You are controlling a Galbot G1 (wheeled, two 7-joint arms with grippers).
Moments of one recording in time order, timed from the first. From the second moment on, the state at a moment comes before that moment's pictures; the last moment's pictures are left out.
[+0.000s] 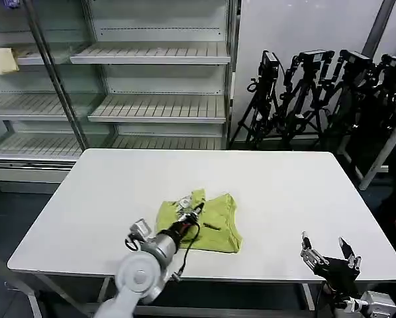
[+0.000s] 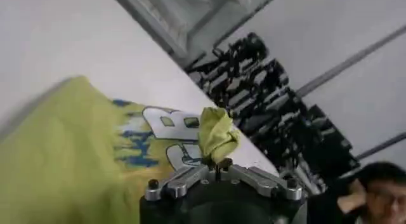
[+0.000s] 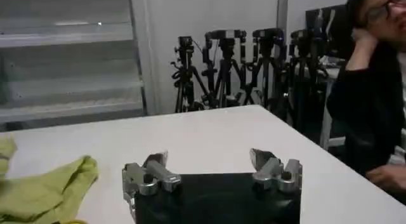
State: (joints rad) left arm 1.03 -1.34 -0.11 -1.95 -1.25 0.41 -0.46; right arm -1.76 1.28 0.68 2.49 0.44 -0.41 0.34
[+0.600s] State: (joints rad) left arm 0.98 -1.37 -0.04 -1.92 -1.19 0.41 -0.45; right arm -1.78 1.28 0.68 2.52 0.43 -0.42 0.34
